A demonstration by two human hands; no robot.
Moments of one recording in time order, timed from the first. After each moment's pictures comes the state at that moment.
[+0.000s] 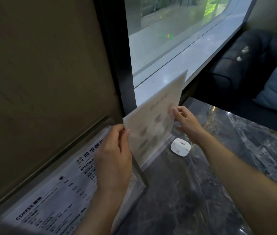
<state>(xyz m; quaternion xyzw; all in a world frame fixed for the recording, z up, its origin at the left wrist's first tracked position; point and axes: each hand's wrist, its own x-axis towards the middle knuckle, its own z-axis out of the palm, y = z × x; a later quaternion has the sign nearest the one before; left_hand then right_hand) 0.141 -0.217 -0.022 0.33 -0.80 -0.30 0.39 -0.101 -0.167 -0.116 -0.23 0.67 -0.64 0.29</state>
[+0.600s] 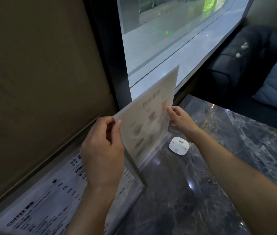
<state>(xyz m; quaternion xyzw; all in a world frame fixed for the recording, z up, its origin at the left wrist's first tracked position) 0.138 -0.230 -0.011 0.34 -0.79 -0.27 0.43 -0.100 -0.175 -0.117 -0.24 0.72 -0.57 0.31</state>
